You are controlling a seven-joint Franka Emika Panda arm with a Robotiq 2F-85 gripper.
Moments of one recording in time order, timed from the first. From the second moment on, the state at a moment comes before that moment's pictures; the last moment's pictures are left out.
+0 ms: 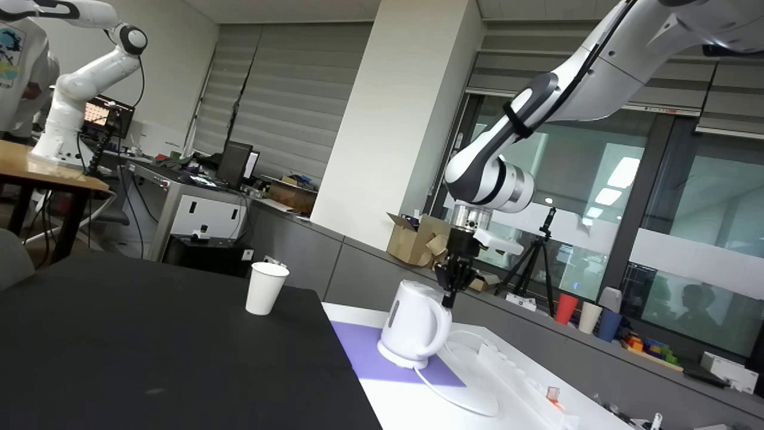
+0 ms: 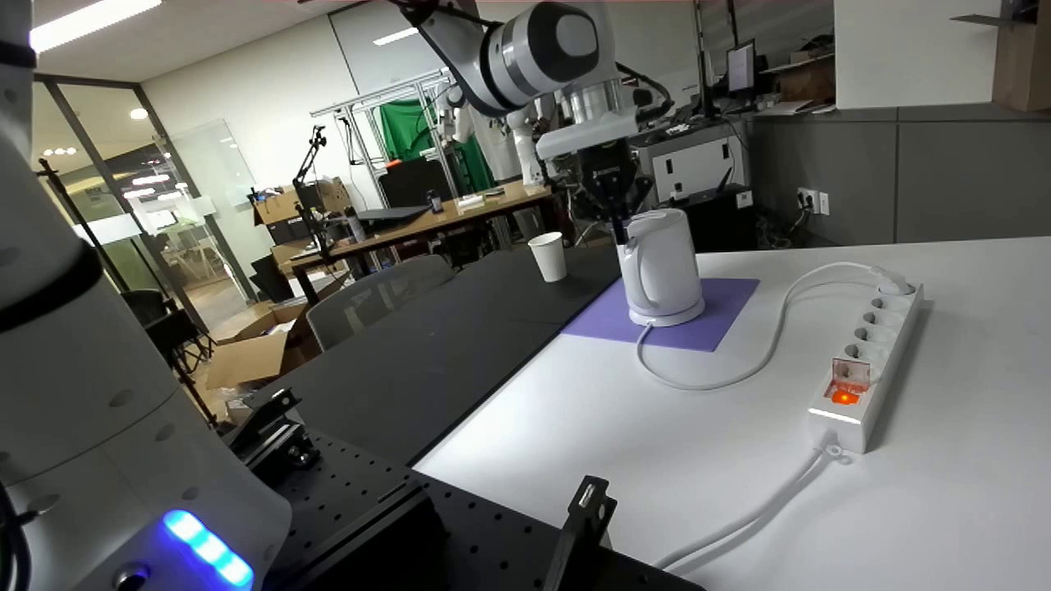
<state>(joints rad) -0.15 0.52 -0.02 -1.94 -0.02 2.44 -0.33</state>
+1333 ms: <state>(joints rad) -0.15 0.53 -0.04 -1.94 -0.03 2.44 -0.33</state>
